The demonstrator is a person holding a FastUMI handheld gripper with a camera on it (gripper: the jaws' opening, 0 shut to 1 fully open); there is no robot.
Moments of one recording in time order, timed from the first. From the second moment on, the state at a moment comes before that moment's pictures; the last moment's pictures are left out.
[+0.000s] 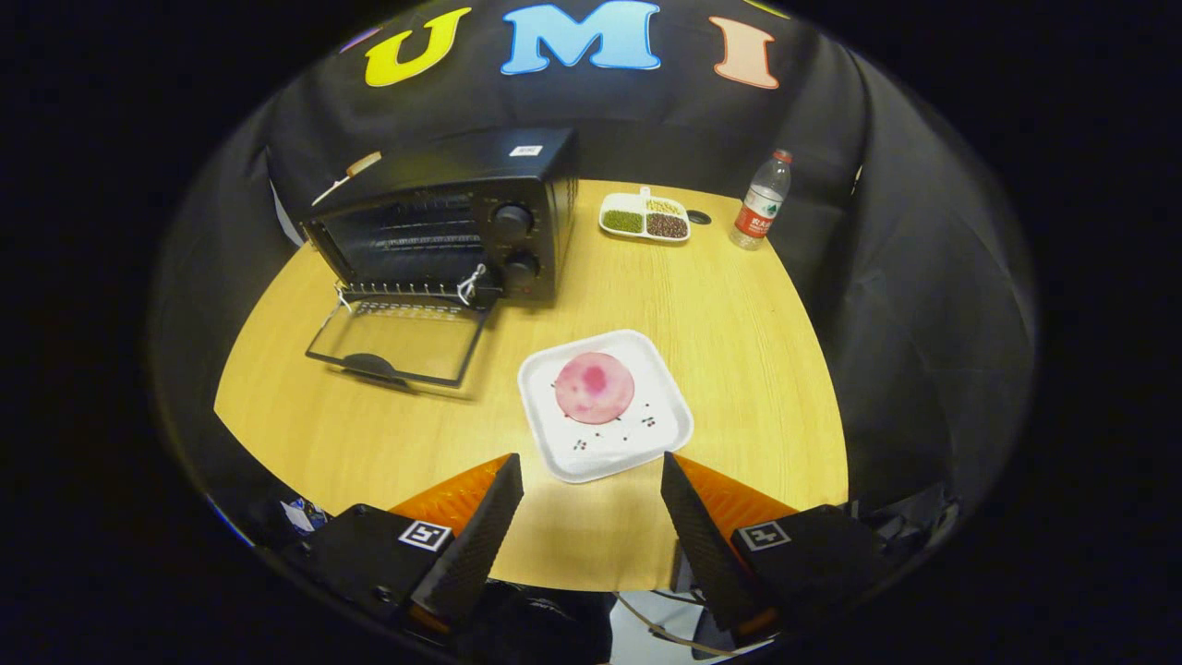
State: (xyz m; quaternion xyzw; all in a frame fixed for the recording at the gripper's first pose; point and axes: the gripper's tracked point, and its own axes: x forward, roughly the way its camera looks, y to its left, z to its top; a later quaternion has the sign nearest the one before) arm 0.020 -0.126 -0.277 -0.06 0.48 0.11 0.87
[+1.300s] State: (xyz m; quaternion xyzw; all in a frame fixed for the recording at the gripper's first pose) arm 0.101 -0.159 -0.392 -0.12 0.59 0.23 0.77
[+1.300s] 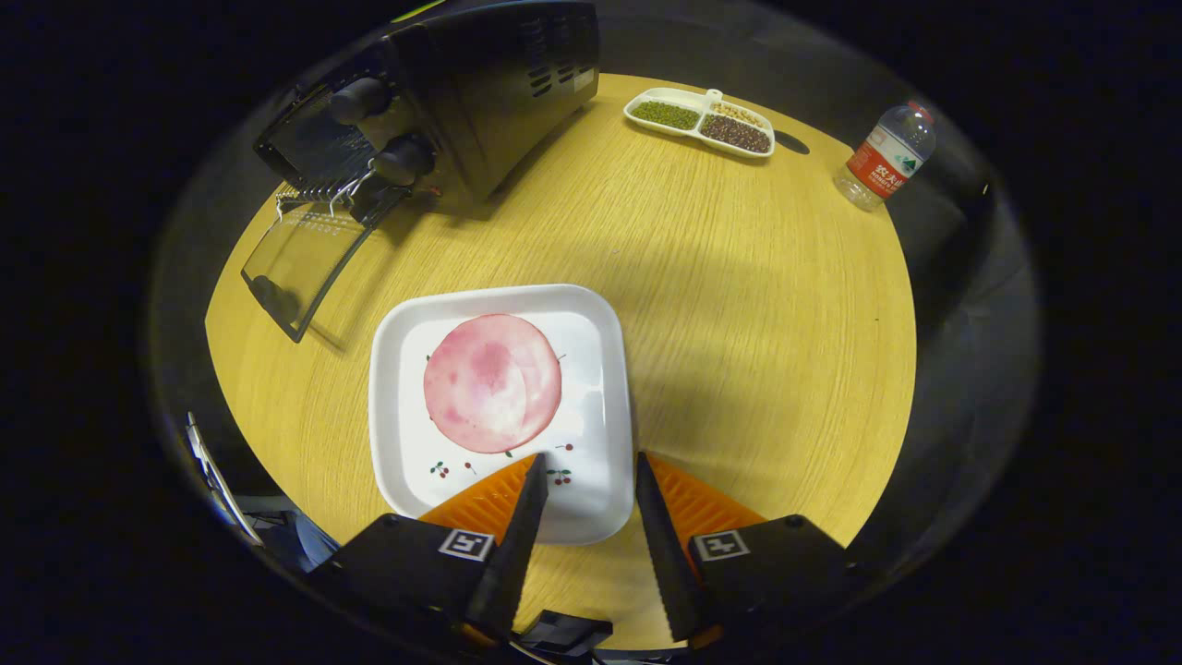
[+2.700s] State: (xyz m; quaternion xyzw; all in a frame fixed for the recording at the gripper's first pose) arm 0.018 -0.147 -0.327 0.16 0.58 0.14 0.79
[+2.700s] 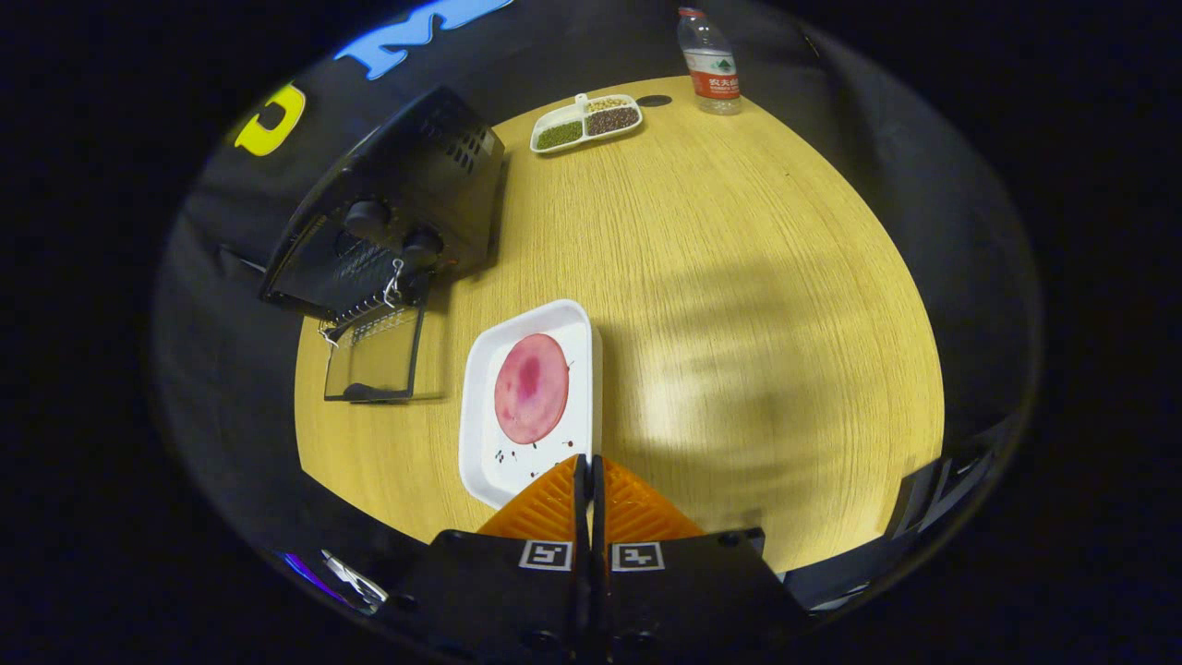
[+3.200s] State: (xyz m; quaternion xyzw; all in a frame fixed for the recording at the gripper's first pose) arm -0.052 -0.101 -0.279 0.37 0.50 0.07 0.78
